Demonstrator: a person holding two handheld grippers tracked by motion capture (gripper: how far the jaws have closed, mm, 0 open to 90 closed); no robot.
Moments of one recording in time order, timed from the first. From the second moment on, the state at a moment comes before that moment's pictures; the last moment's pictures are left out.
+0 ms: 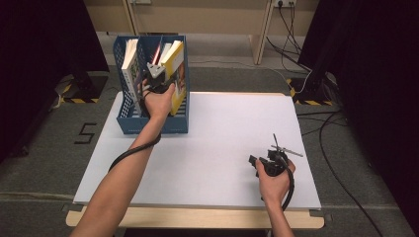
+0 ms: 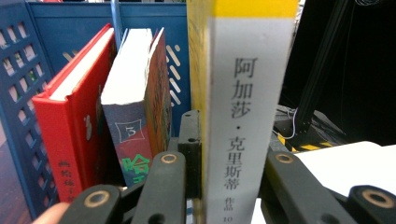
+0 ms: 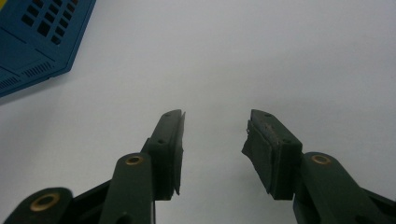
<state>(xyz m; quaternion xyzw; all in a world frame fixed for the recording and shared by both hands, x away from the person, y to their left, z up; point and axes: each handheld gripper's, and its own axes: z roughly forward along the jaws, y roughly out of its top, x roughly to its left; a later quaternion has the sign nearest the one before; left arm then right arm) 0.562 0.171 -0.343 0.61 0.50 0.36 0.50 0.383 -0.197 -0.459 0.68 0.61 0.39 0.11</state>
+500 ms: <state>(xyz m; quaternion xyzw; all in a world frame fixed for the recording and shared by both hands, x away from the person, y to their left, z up) 0.570 0.171 -0.351 0.61 0.50 0.36 0.49 0.384 -0.195 -0.461 0.68 0.61 0.39 0.11</state>
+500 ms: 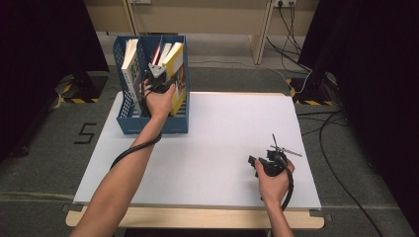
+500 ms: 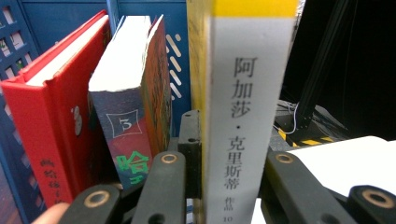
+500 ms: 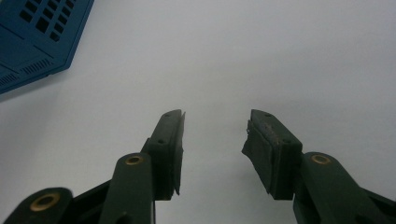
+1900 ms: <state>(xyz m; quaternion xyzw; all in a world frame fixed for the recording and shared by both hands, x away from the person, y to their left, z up) 0.590 0.164 -0.381 0.63 0.50 0.36 0.46 0.384 -0.194 -0.461 0.68 0.61 0.39 0.10</state>
